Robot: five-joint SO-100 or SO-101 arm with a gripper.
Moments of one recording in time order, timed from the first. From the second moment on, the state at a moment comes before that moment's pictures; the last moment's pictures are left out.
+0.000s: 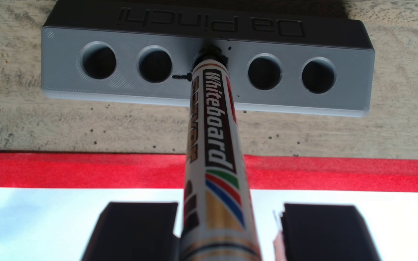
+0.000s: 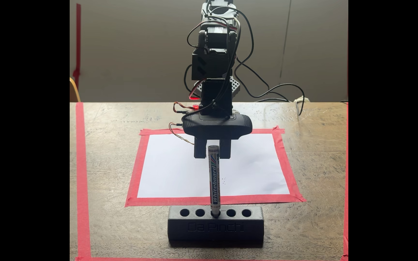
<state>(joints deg) 7.6 78.0 77.8 70.2 -8.0</state>
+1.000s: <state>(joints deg) 7.5 78.0 77.8 70.2 -8.0</state>
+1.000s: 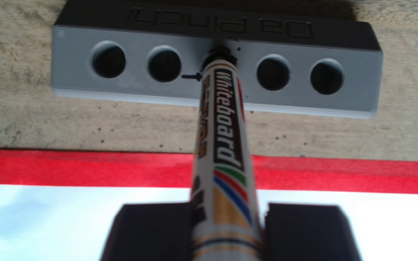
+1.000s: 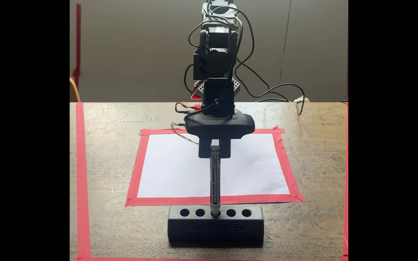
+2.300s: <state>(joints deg) 9.1 83.6 77.8 72.3 -8.3</state>
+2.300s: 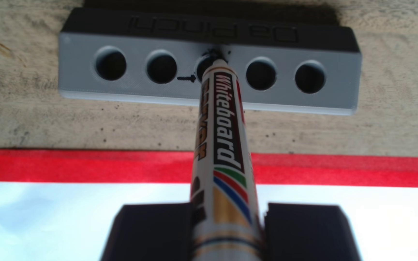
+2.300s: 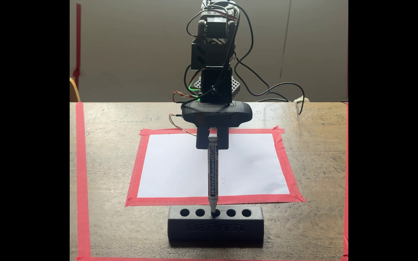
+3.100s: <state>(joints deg) 12.3 105.6 81.5 104.3 -16.9</state>
